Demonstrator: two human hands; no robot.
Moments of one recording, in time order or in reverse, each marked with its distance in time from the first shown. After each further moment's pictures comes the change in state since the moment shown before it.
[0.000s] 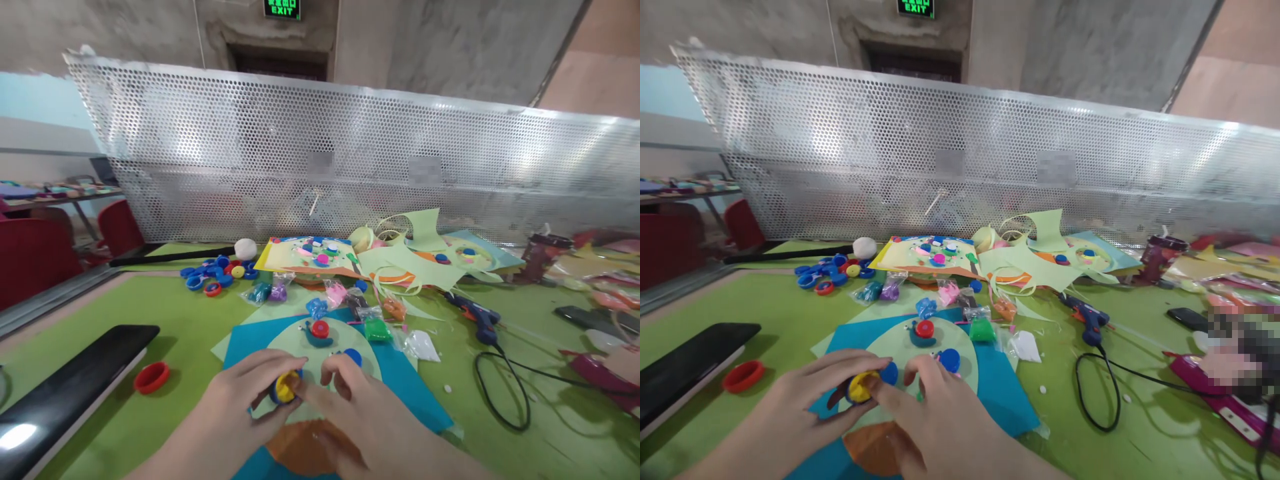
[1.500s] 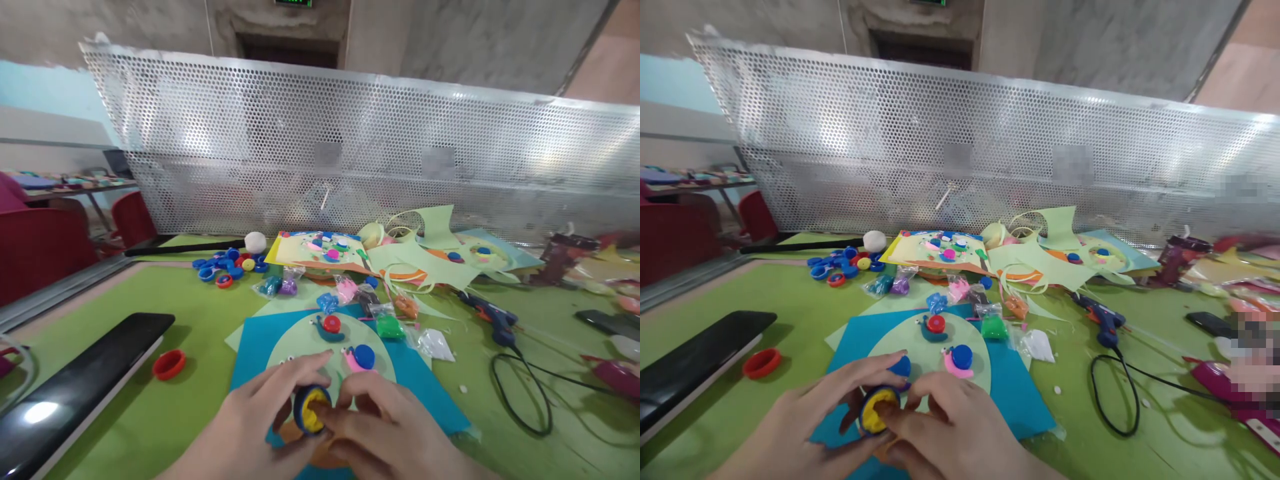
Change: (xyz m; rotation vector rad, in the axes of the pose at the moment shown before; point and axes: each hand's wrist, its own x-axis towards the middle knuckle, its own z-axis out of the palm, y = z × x) left_hand -0.014 0.023 0.001 -0.090 -0.022 -0.108; right_hand -0.007 -0.002 0.009 -0.037 0.423 -0.241
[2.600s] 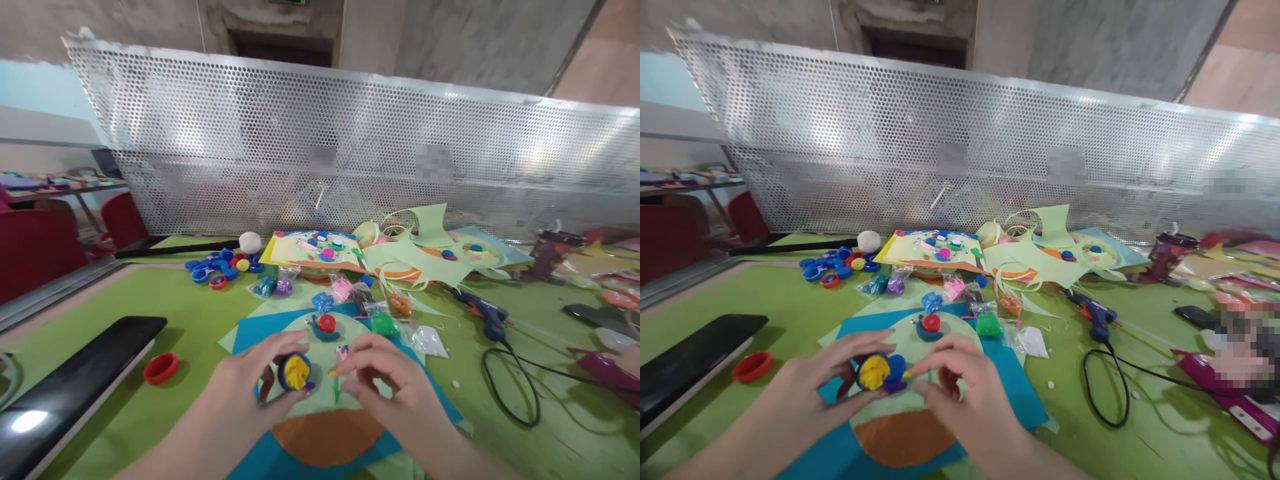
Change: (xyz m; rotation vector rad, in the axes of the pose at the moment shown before) left_hand 0.022 -0.013 -0.012 0.109 -0.031 -0.074; right_hand 0.010 0.010 -0.003 0.597 0.192 0.533
